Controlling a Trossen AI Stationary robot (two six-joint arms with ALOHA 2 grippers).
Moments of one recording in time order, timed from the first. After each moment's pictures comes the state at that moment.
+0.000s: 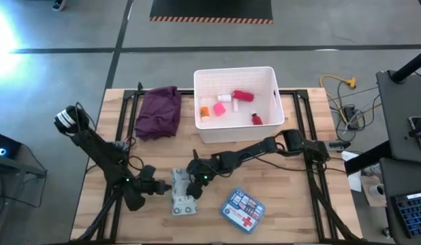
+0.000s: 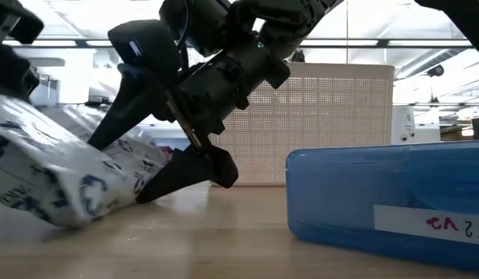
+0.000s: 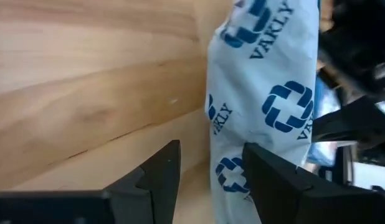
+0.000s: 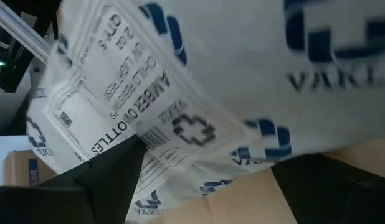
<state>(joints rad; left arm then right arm) -0.87 1.28 0.47 -0.11 -0.69 -2.12 0.17 2.34 1.62 -0.09 -0.27 0.86</state>
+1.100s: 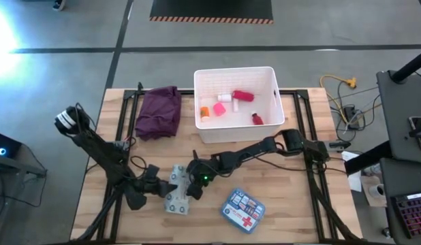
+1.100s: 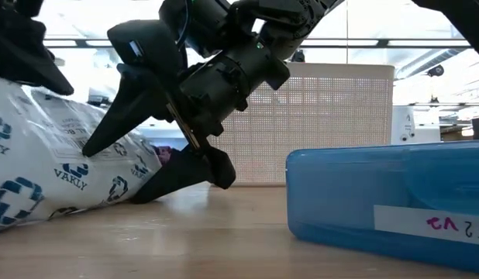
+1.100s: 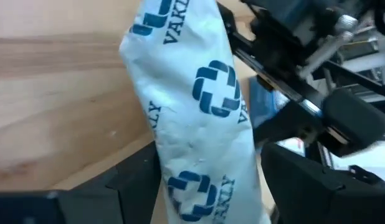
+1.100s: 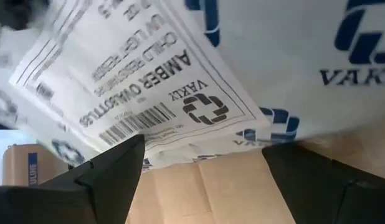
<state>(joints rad) -0.86 1.29 0.47 0.04 -0.79 -1.86 0.16 2.32 1.61 -0.09 -0.27 0.82</state>
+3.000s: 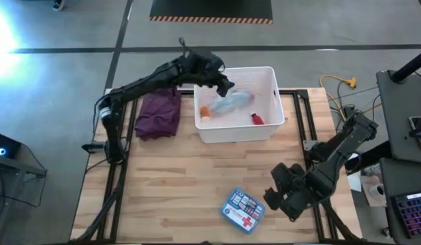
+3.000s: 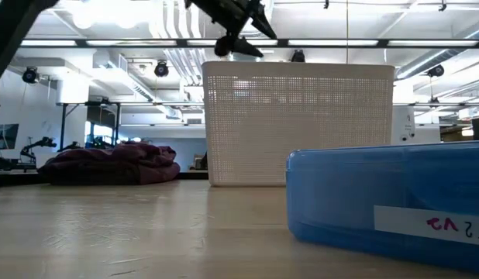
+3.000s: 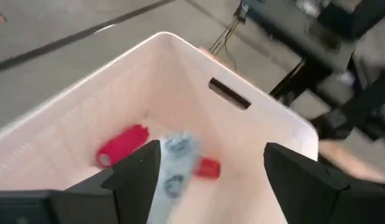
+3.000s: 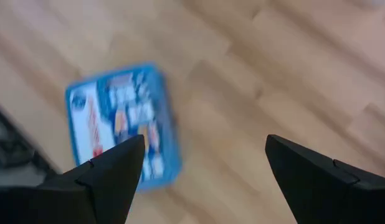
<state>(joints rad) 0.44 1.82 1.97 -0.59 0.10 -0.35 0.78 1.49 1.35 -1.26 0.40 1.67</state>
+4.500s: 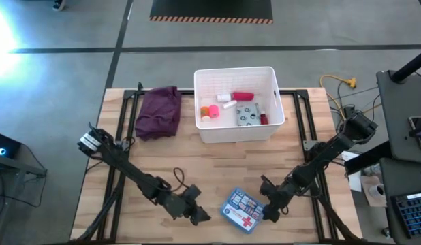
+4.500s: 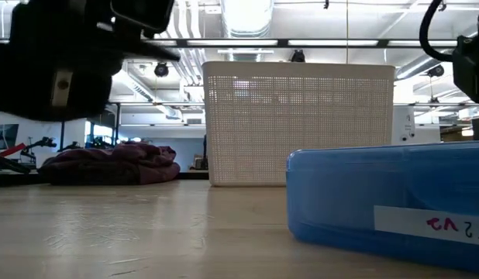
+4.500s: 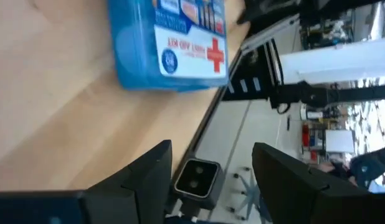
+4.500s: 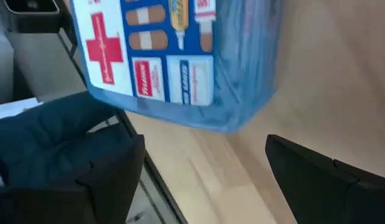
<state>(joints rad) -0.62 1.74 0.96 0.32 -0.23 -1.48 0.71 1.49 0.62 -0.02 -0.15 1.48</state>
